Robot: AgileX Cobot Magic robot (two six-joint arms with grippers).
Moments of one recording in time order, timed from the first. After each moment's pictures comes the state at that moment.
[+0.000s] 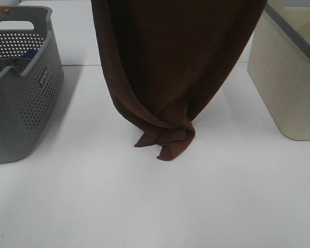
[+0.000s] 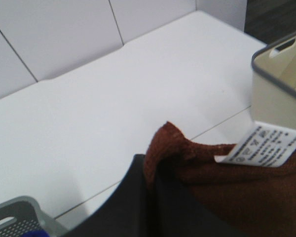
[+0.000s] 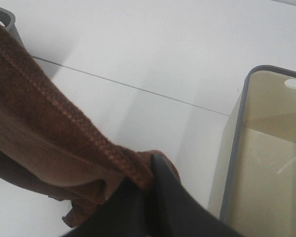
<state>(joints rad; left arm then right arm) -0.63 1.88 -2.38 0.30 1.06 -0.08 0.39 1.37 -1.76 -0.07 1.09 -0.01</state>
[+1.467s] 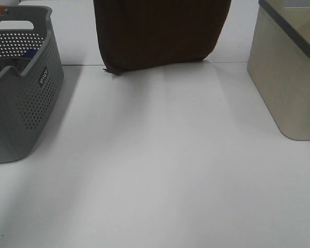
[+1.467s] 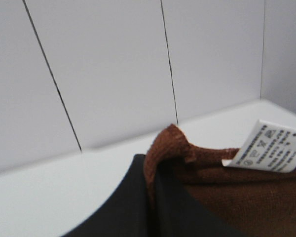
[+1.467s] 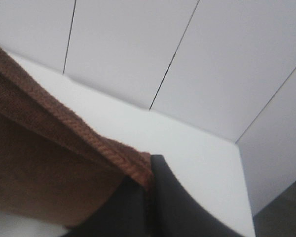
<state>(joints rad) -0.39 2.14 -2.45 0.31 0.54 -0.18 0.39 1.79 -2.06 -0.35 0.71 -0.04</state>
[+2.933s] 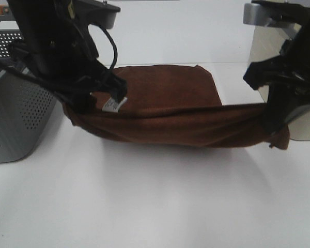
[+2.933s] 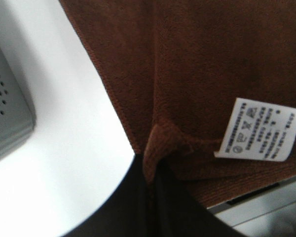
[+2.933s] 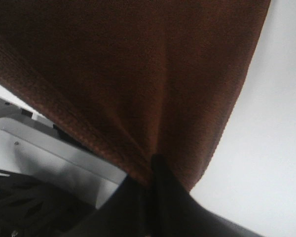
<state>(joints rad) -0.70 1.73 -1.43 0.11 1.20 -0.29 0.39 1.43 -1.11 0.21 1.21 -0.06</state>
